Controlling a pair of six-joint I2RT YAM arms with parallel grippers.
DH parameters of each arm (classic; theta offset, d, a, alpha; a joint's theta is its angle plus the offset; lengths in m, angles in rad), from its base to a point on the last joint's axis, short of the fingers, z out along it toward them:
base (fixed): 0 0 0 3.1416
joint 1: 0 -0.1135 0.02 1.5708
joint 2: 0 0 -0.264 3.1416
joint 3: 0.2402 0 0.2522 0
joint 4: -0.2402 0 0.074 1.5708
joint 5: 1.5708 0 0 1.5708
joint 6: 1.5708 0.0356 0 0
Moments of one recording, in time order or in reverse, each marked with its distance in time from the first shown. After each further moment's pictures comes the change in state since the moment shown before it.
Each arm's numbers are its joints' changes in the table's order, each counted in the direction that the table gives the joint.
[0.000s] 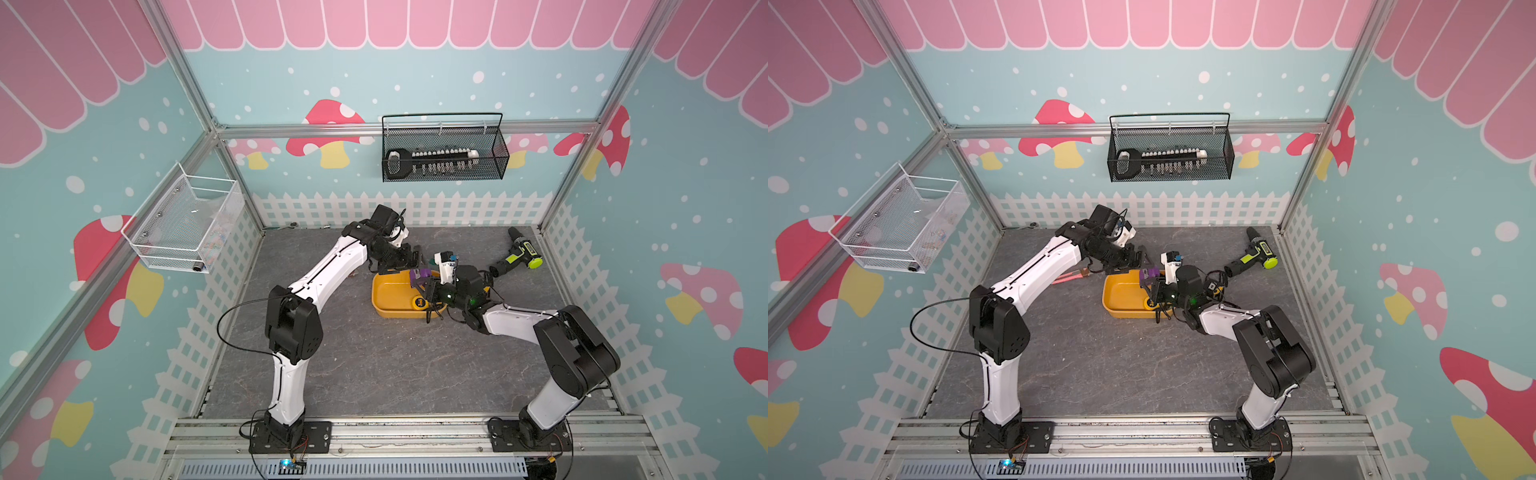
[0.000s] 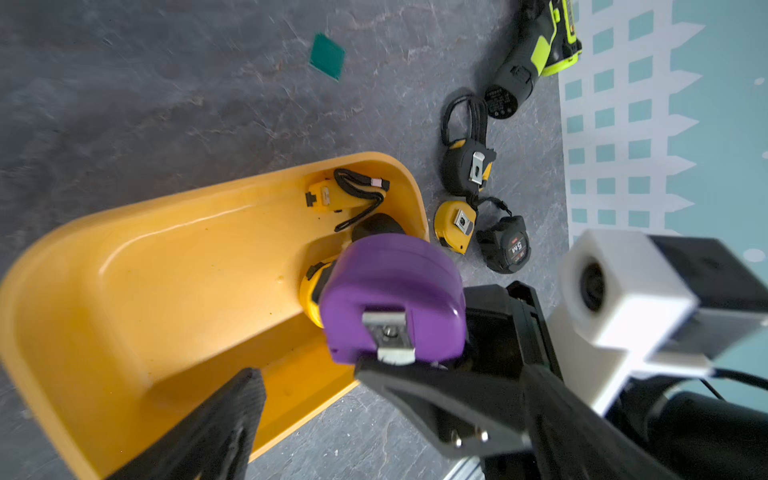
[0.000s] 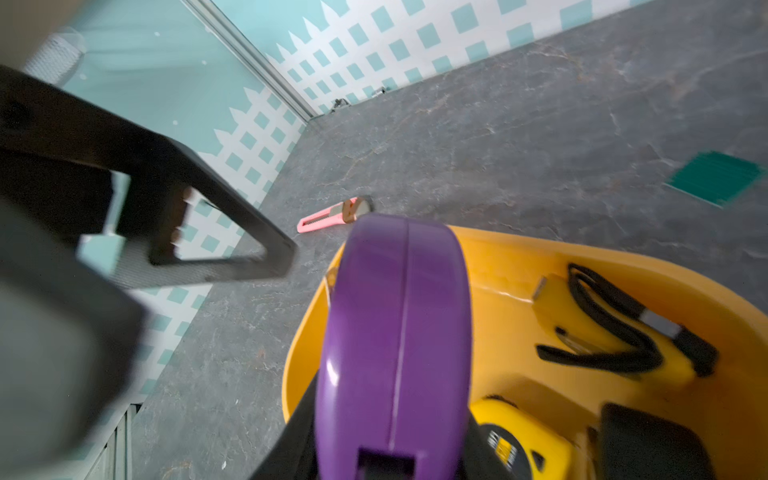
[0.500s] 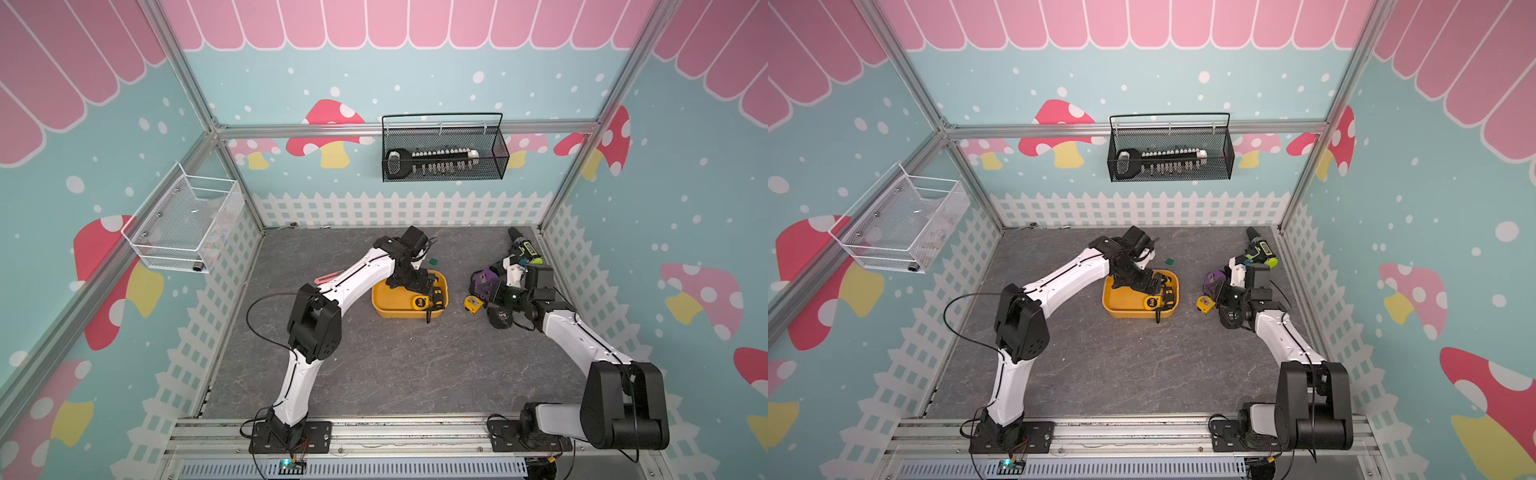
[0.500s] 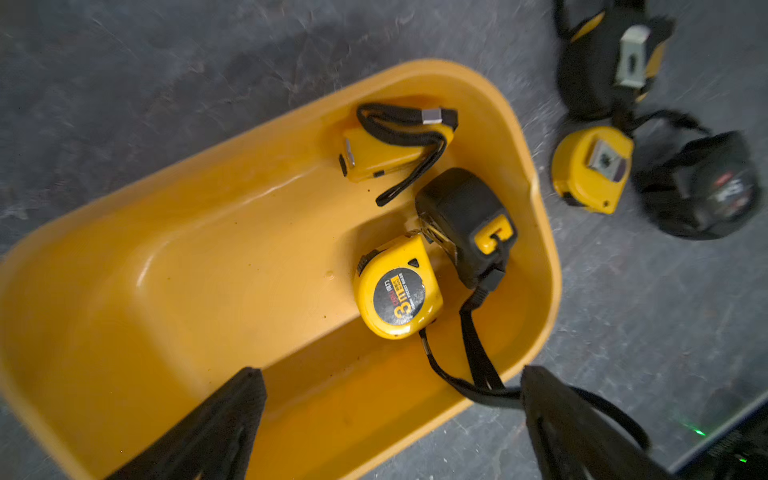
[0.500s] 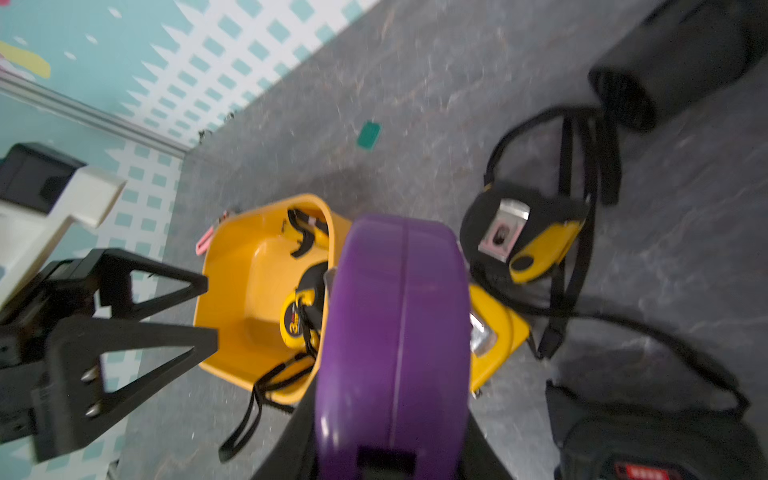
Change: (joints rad) left arm 0.158 0.182 0.032 -0.087 -0.287 0.183; right arm 0.467 -0.312 -0.017 -0.703 -0.205 -0.167
